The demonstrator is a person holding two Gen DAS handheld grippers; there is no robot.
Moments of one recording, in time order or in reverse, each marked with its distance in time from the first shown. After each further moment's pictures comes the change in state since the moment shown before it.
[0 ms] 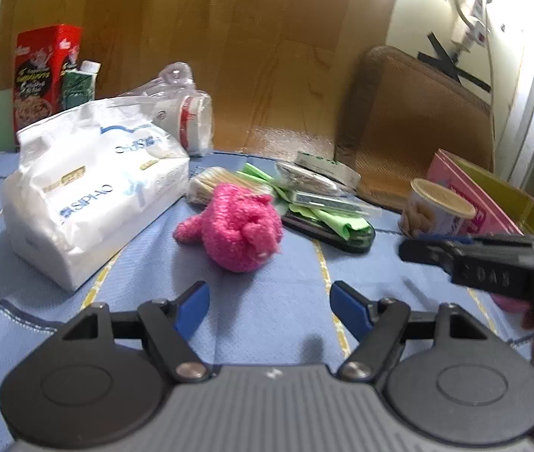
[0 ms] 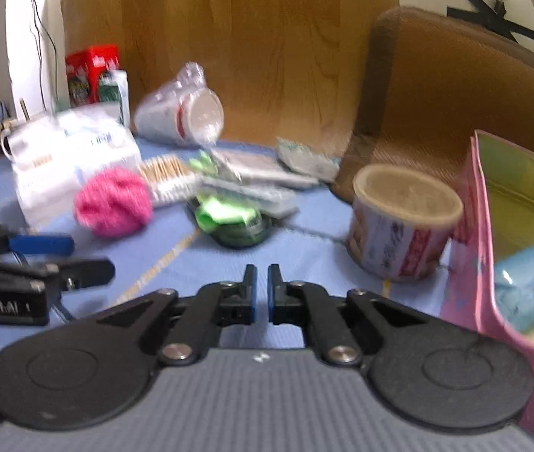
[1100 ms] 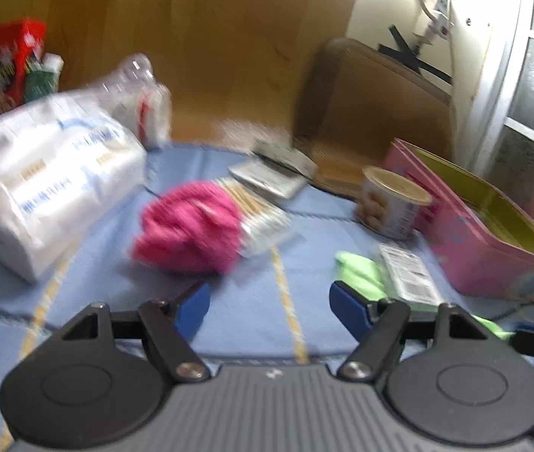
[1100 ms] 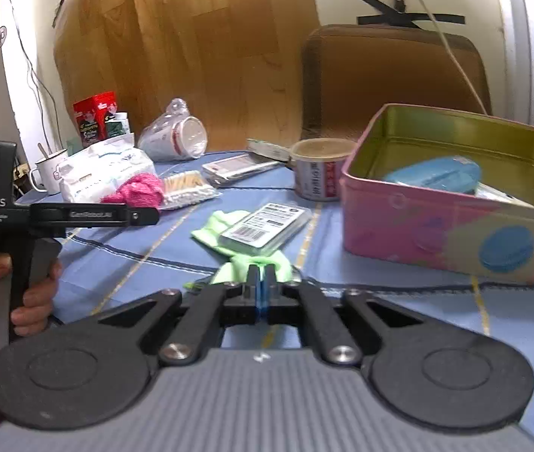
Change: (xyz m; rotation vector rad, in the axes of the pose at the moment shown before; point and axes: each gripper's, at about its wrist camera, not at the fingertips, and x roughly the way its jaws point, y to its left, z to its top) left arm -0.007 -0.013 -0.006 0.022 0.055 -0.153; right arm -0.135 -0.021 -0.070 0.153 -0.039 -0.069
